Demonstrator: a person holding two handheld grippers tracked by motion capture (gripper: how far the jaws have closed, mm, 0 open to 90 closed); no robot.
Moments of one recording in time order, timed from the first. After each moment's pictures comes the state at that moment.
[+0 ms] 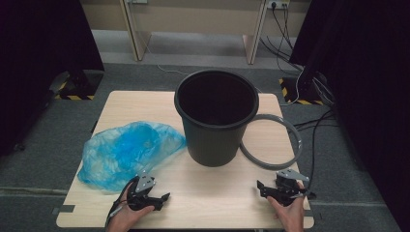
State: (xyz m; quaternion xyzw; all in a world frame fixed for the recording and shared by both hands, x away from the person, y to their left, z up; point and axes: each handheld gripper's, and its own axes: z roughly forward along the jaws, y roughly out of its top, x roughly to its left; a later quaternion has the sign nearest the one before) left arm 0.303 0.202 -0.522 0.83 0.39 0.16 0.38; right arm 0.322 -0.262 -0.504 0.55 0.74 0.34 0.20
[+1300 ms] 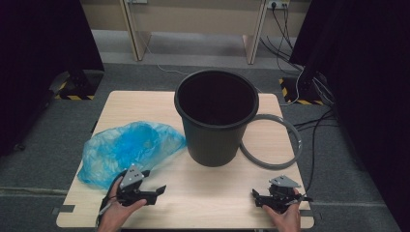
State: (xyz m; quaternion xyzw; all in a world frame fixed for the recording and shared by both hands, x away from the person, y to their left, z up) left arm 0.302 0.225 -0.468 0.78 0.40 0.17 0.45; right arm 0.308 -0.250 -0.516 0.52 0.77 0.31 0.21
